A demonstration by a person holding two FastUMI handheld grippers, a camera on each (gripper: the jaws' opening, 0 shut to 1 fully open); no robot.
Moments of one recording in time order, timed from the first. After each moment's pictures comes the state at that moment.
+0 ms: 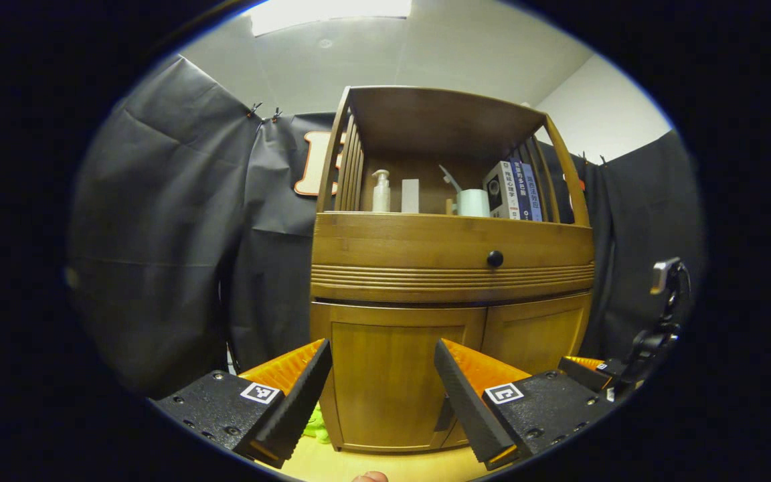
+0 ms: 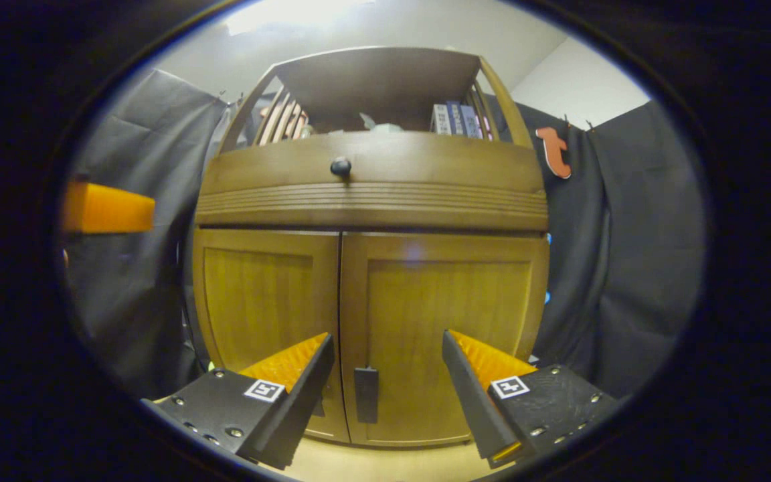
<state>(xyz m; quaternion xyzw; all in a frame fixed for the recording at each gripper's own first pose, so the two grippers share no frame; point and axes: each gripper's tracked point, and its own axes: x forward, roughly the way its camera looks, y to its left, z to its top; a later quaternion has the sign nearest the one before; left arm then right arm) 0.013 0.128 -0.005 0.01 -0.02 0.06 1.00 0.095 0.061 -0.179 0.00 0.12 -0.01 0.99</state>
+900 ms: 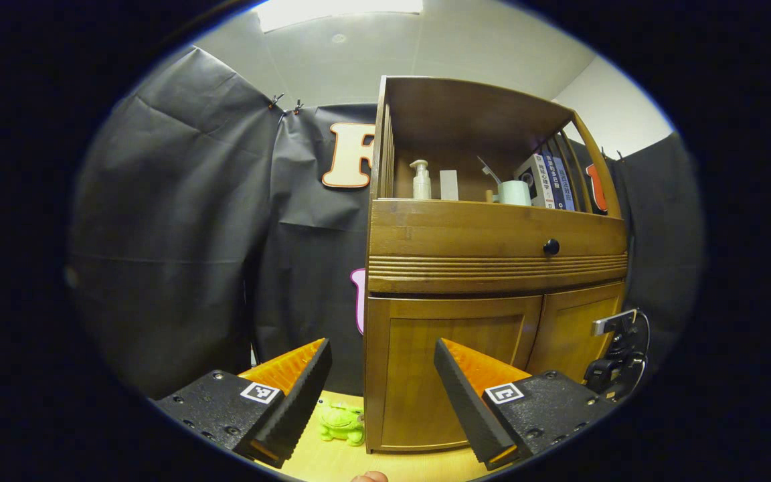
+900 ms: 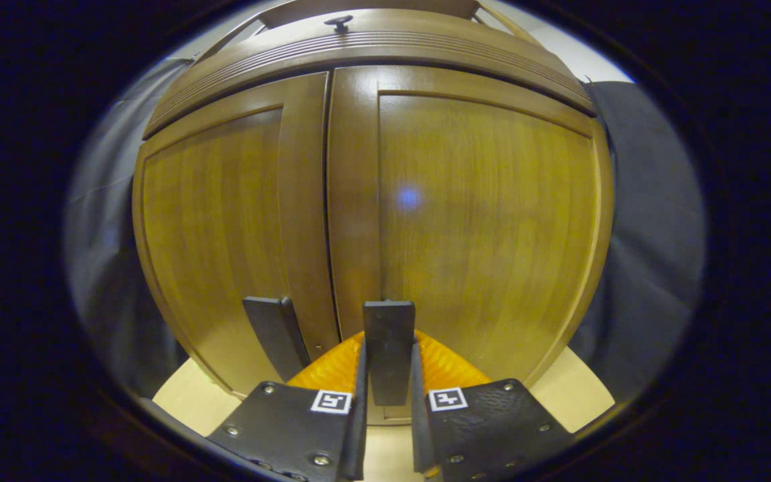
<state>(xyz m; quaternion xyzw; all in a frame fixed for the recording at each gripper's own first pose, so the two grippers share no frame) 0.015 0.200 -0.016 0.01 -0.01 0.09 1.00 0.132 0.081 -0.297 0.02 0.24 -0.04 0.97</state>
